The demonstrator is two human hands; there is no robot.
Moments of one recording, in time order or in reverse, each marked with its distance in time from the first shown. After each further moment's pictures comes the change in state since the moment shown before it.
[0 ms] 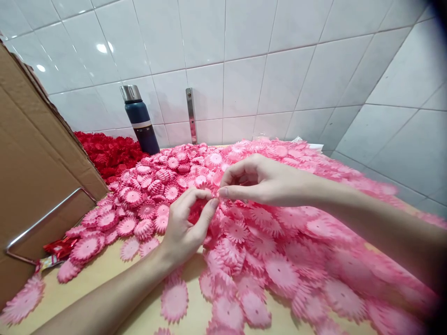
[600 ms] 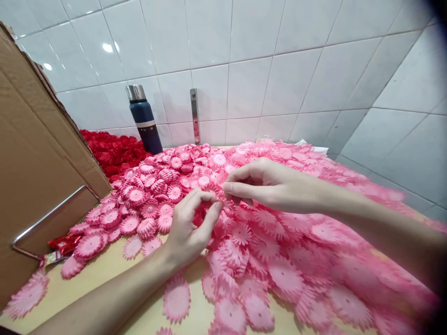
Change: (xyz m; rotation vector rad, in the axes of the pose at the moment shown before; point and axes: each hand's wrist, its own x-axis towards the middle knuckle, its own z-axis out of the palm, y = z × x) left_hand -0.001 0.001 -0.001 0.001 -0.030 -0.002; right_hand -0.002 -0.008 0.004 -0.097 0.048 -0.052
